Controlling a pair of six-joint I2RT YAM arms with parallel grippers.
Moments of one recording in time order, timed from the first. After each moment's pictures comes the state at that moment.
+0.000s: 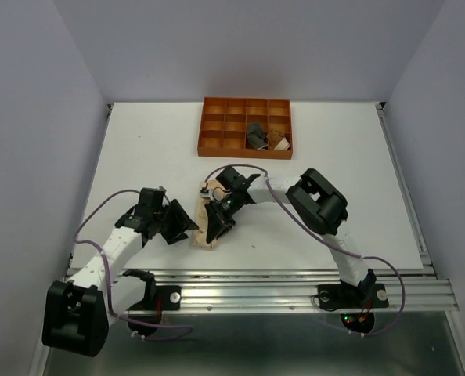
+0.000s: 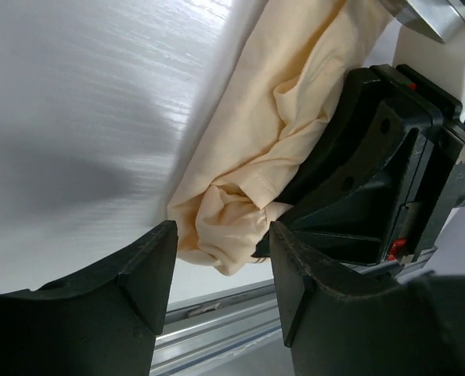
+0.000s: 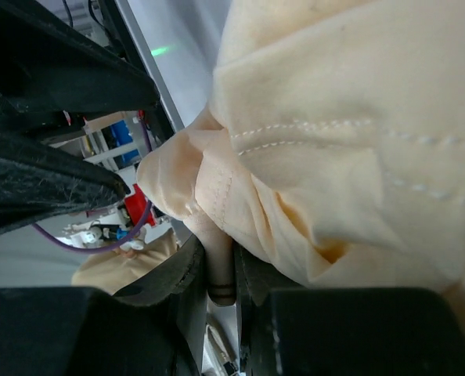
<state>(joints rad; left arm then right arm) -0.23 0.98 0.46 -0.49 0.30 -0.84 0.83 2.25 1.47 -0.34 -1.00 0.50</state>
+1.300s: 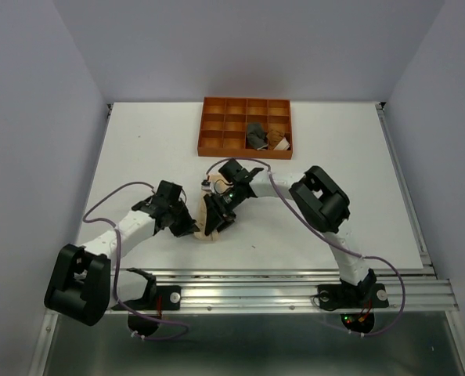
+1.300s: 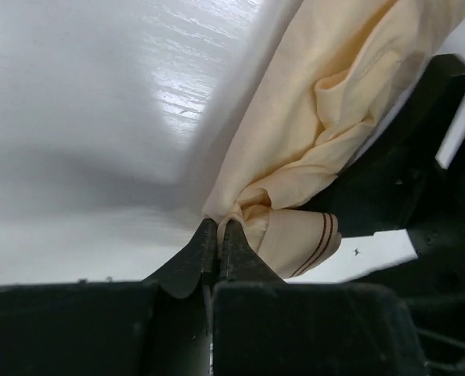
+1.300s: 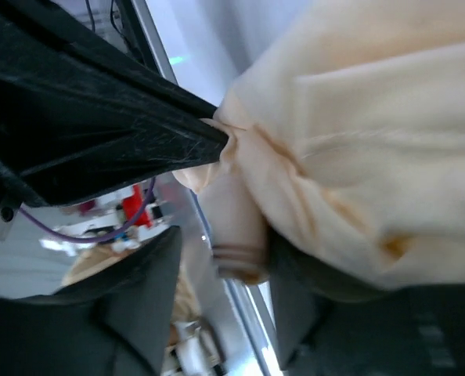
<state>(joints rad) -0.37 1.19 0.54 -0.43 0.16 -0.88 0.79 2.27 1.52 -0.39 -1.02 0.45</state>
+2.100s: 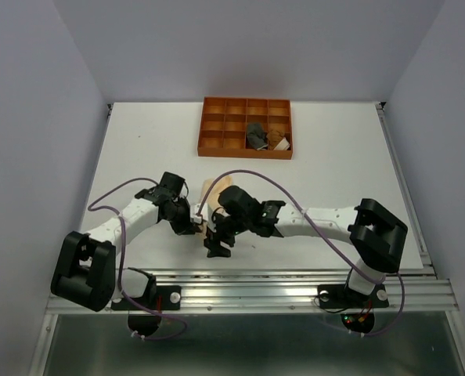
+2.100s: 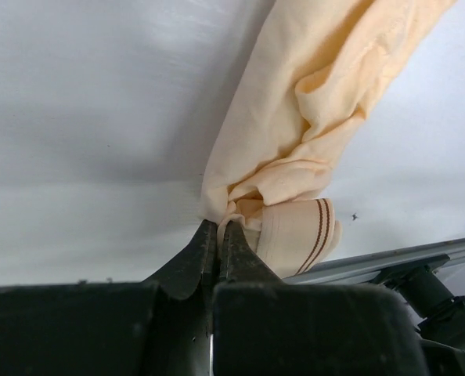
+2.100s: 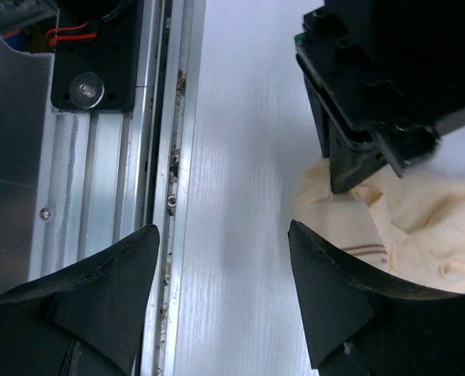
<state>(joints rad) -0.37 1.29 0.67 -0.61 0.25 -0.83 1.07 1.69 1.09 -0.09 -0.52 -0.23</state>
